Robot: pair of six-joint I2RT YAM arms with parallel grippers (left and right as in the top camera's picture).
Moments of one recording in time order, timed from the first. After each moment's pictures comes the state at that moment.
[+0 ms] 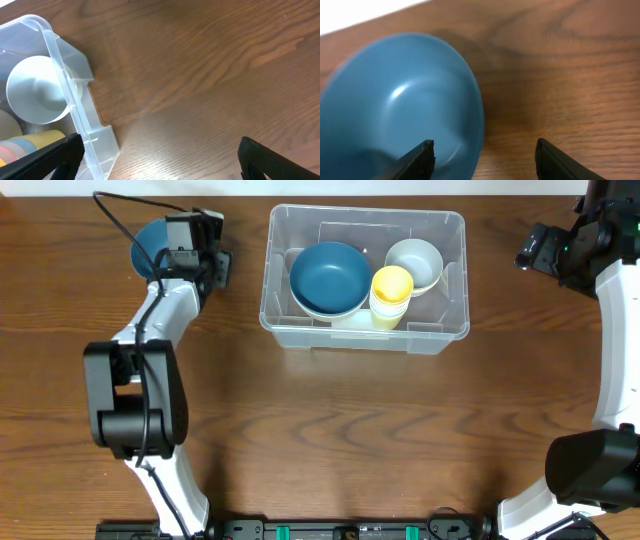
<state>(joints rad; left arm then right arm) 0.01 2.06 1.42 -0.16 -0.07 0.24 -0.15 1.79 1.90 -1.20 0.09 0.30</state>
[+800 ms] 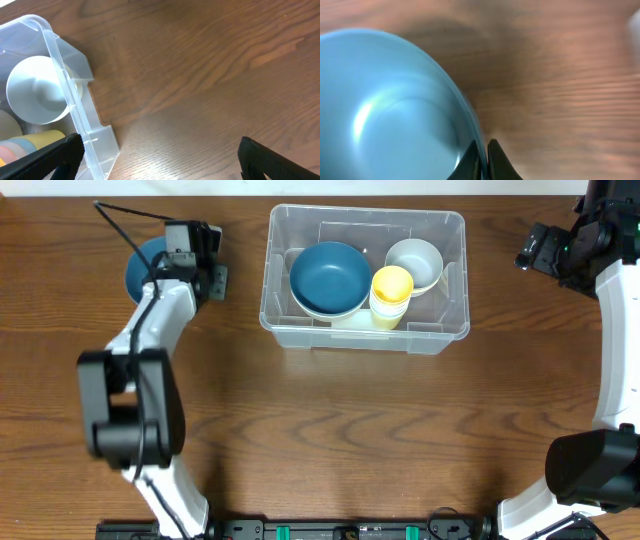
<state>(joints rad) 0.00 1.92 1.41 -0.39 -0.06 0.18 -0.15 1.79 1.90 -1.20 0.09 0.30</state>
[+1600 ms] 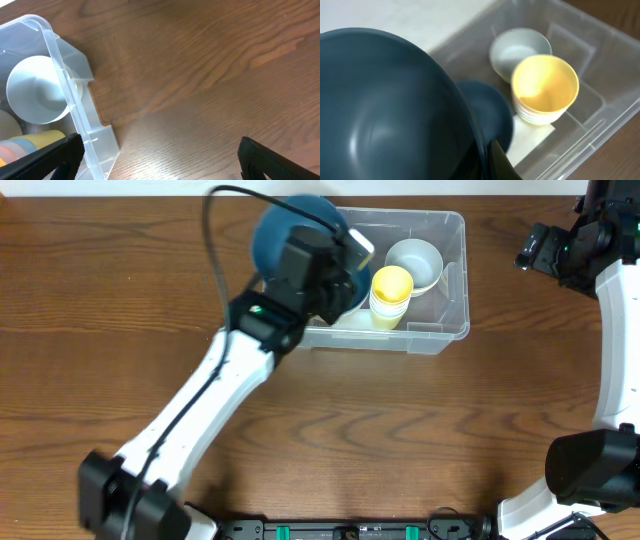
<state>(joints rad) -0.54 1.63 1.42 -0.46 0.03 0.26 -0.15 1.79 1.90 -1.20 0.09 0.30</state>
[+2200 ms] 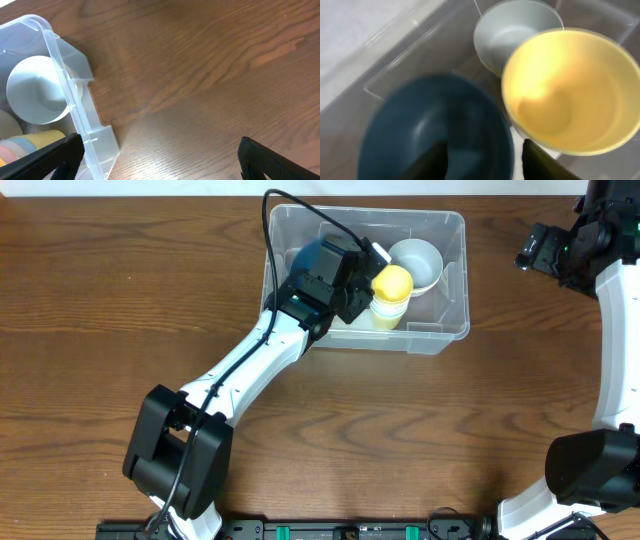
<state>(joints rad) -0.56 1.85 1.41 -0.28 0.03 0.28 -0.15 1.79 1.90 -1.20 0.09 0.30</state>
